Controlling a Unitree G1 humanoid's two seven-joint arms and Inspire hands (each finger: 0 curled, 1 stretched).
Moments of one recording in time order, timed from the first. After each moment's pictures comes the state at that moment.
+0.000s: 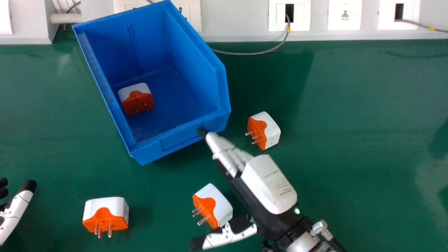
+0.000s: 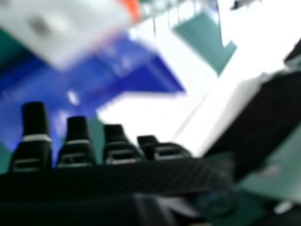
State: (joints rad) left arm -0.14 0.41 0.43 1.23 -0.16 -0.86 0.11; right arm -0.37 -0.25 0.64 0.84 -0.83 -0.70 -0.63
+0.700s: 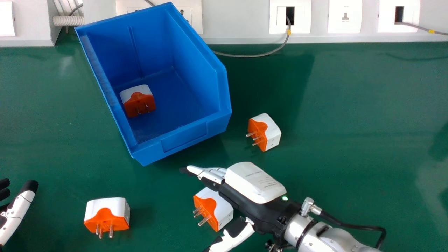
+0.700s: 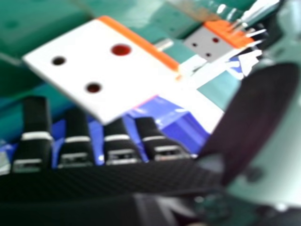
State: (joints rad) left arm -0.14 0.41 0.43 1.23 -0.16 -0.86 0.11; right arm -0.37 -0.27 0.59 0.69 -0.72 -0.56 -0.19
